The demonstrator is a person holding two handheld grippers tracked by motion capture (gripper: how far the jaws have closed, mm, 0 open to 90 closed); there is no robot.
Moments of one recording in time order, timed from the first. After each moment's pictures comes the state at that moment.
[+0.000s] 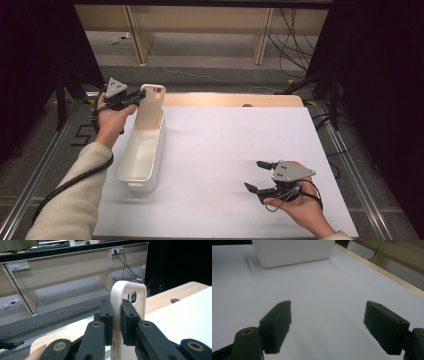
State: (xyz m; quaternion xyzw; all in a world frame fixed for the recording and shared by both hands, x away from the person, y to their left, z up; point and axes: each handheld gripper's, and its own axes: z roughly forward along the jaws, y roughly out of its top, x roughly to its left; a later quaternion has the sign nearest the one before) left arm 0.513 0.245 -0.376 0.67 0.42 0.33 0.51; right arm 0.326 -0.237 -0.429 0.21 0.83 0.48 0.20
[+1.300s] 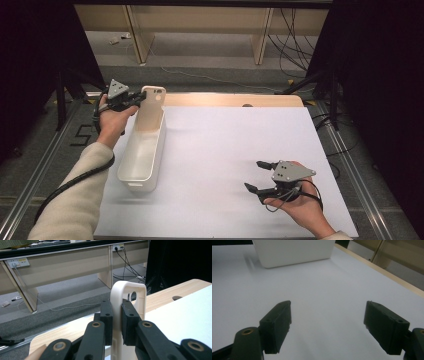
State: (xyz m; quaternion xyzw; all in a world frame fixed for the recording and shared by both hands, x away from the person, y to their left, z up) left arm 0.516 0.245 -0.383 0.68 0.43 0.32 0.50; right arm 0.326 -0.237 -0.429 0.21 0.83 0.48 0.20
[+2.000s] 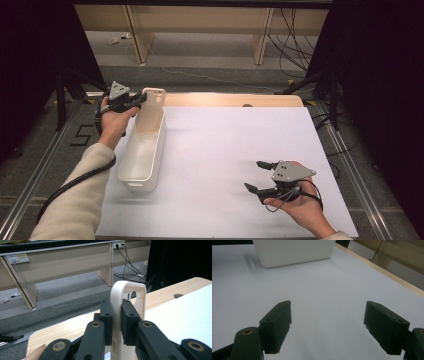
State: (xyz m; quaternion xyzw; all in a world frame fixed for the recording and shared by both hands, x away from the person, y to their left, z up) left arm 0.519 0.245 -0.391 0.68 0.44 0.32 0.50; right arm 0.326 -0.237 -0.429 0.21 0.83 0.48 0.19
